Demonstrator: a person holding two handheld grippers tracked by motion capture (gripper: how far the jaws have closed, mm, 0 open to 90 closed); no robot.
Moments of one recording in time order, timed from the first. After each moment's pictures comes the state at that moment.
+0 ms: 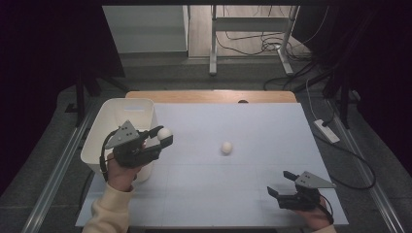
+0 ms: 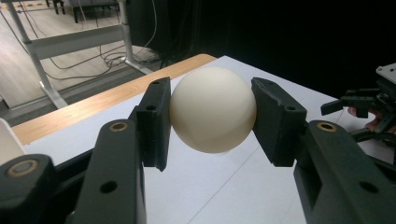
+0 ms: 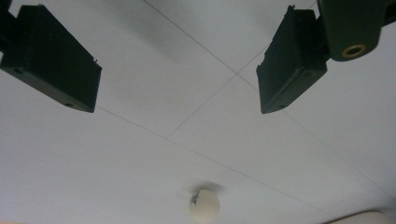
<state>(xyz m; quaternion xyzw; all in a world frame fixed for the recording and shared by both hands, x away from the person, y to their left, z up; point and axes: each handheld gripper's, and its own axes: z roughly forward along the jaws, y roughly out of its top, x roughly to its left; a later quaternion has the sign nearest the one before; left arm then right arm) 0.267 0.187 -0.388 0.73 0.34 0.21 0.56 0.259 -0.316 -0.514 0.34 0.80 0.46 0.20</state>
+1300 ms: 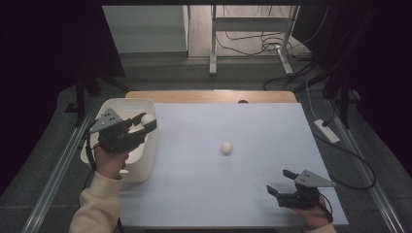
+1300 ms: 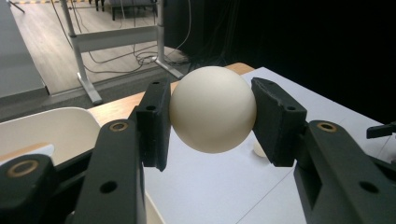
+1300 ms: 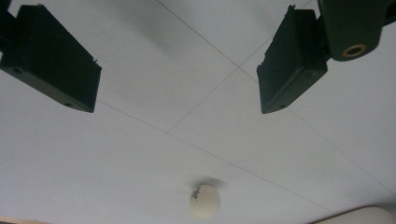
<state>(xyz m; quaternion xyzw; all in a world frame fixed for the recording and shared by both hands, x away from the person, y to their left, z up) 0.293 0.223 -0.380 0.70 0.40 0.22 0.55 0.262 -0.315 -0.513 0.34 0.79 0.46 0.20</state>
